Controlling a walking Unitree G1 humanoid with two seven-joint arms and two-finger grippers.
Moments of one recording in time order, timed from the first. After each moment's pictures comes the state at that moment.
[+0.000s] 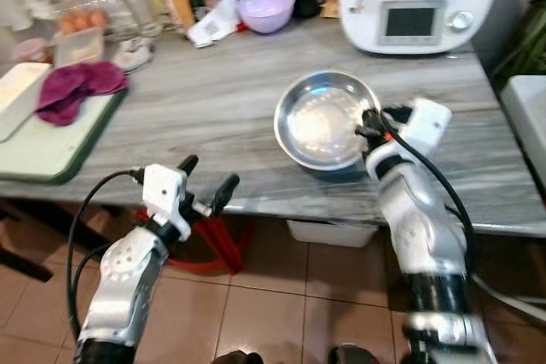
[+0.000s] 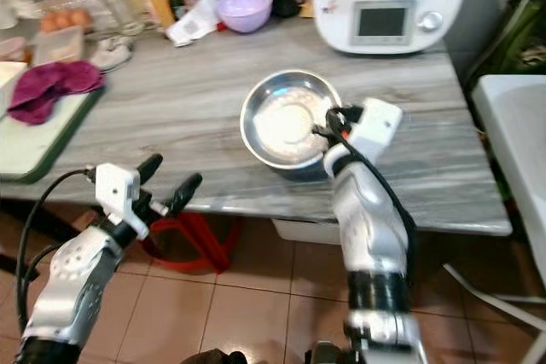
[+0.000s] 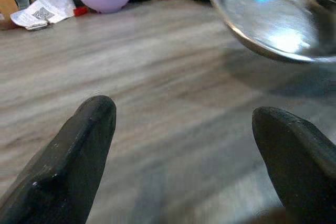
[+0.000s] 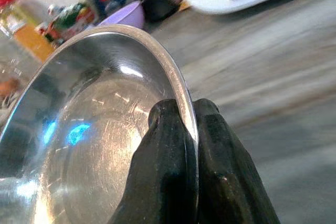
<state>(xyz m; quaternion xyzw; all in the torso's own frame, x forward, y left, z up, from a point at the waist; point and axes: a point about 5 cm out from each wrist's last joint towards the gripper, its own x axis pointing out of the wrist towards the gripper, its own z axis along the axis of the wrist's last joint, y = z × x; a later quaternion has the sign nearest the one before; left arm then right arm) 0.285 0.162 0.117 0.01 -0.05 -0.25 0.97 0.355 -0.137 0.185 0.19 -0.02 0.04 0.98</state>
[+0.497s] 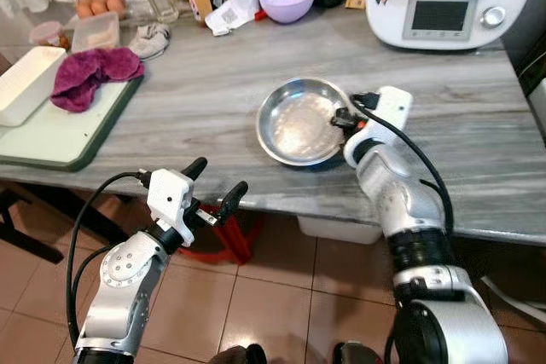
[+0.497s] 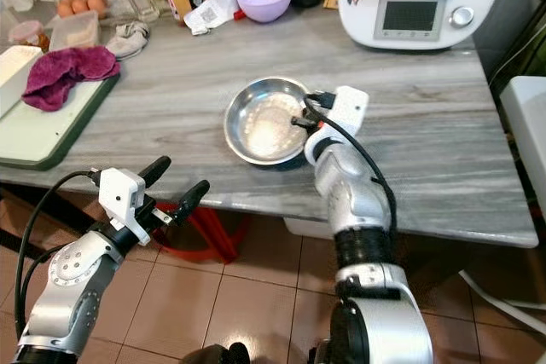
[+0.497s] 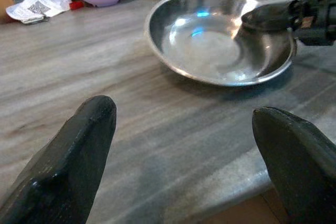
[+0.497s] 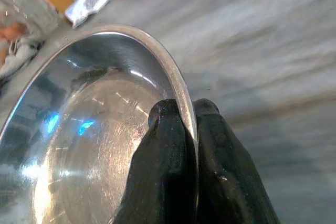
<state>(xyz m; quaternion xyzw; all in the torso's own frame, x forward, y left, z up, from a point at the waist) 0.278 0.156 0.123 0.02 -0.06 -0.28 0.96 0.384 -0.113 0.176 0.19 0.07 0.07 0.98</state>
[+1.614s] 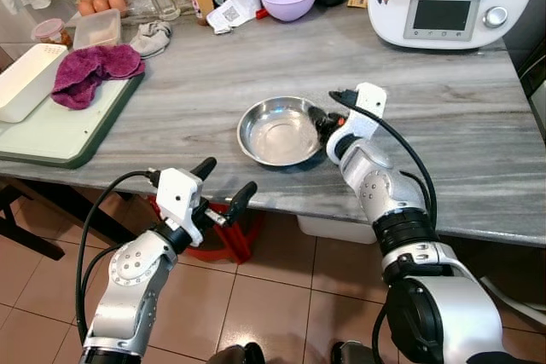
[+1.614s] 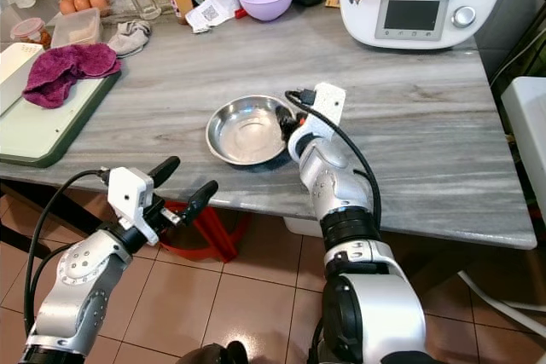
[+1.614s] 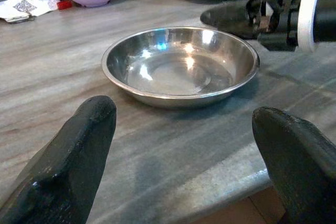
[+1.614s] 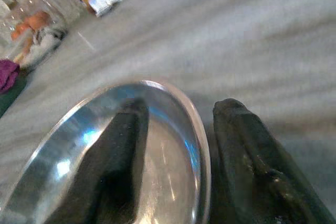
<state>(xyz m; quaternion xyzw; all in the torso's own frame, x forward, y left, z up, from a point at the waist) 0.278 0.144 0.125 0.00 -0.06 -0.29 0.95 0.395 -0.092 0.182 0.19 0.06 0.11 0.97</state>
